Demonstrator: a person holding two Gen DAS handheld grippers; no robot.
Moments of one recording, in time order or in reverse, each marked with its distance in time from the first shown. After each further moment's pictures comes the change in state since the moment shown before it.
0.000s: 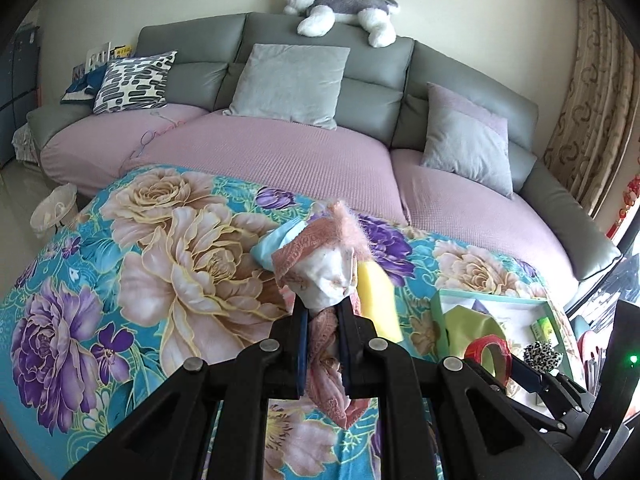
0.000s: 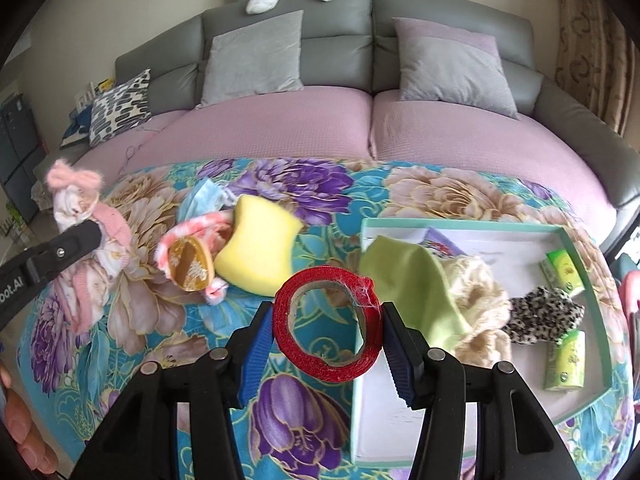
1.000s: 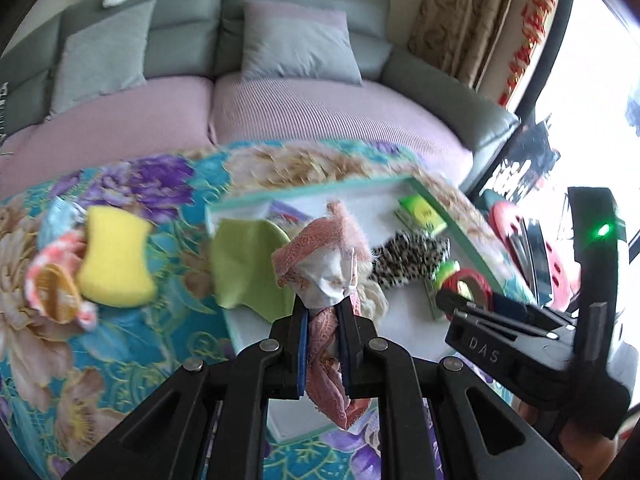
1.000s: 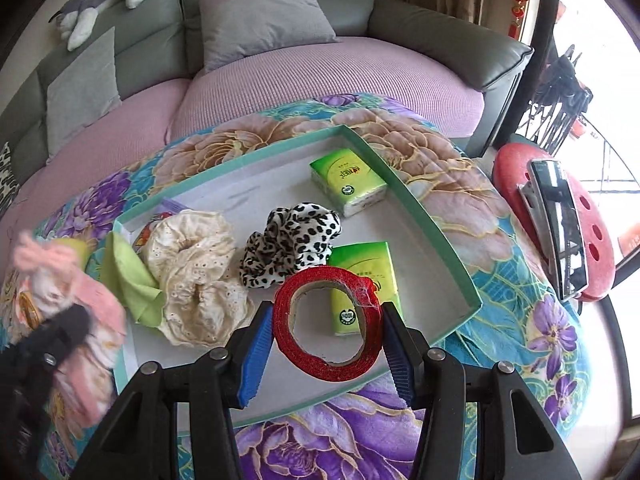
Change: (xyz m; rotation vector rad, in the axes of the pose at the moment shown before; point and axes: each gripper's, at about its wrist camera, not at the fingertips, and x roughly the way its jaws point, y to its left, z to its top) left arm 0.045 -0.181 -0.064 0.367 0.270 -0.374; right arm -0.026 -0.178 -0.044 0.382 0.139 -0.340
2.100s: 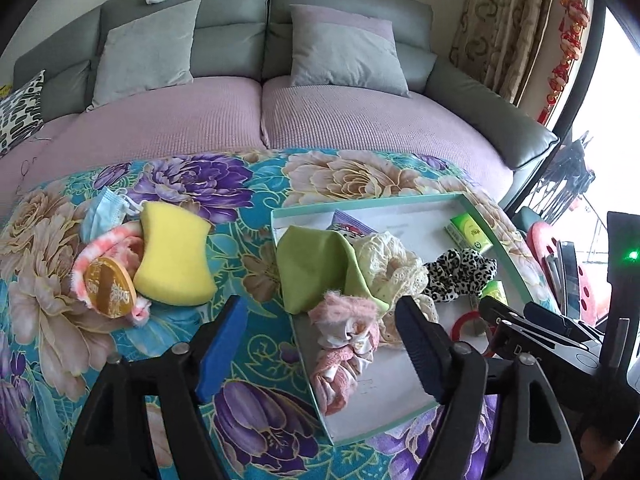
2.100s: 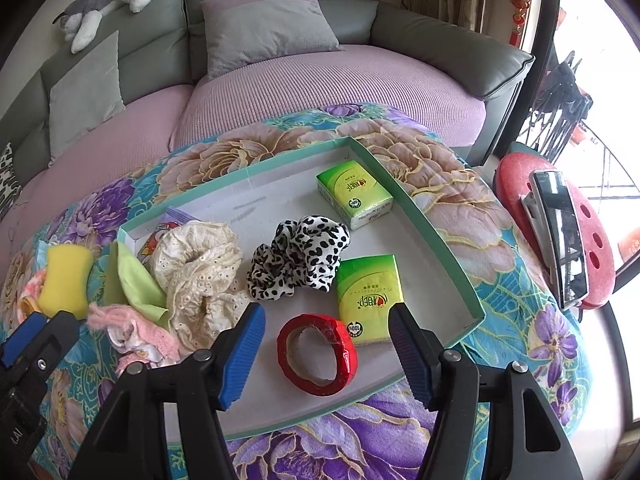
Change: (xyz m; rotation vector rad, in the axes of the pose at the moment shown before) left arm -0.019 0.032 0.004 -0.080 -0.039 0.137; right arm -0.001 0.007 0.005 -0.007 -0.031 0.002
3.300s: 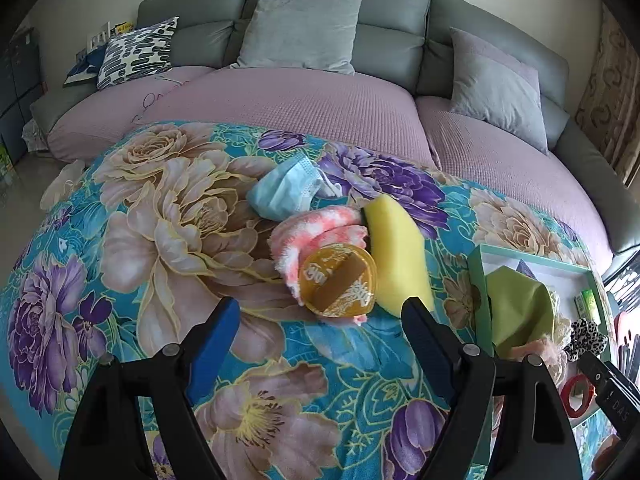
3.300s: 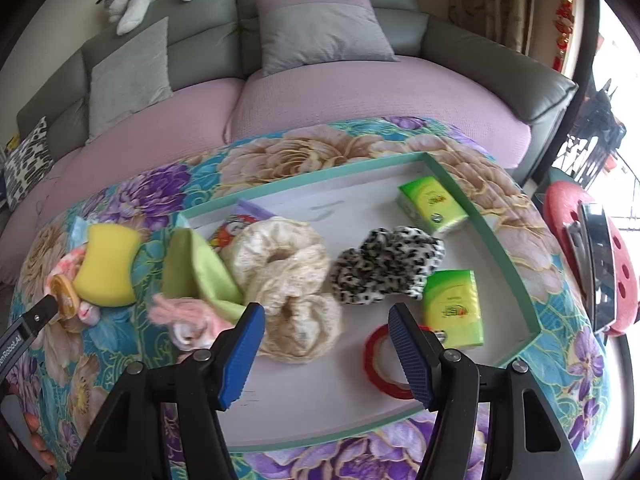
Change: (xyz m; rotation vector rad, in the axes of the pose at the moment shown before) left arm -0.013 0.143 -0.018 -0.313 -0.035 0.329; right arm -0.006 0.051 -0.003 -0.104 -0.028 0.103
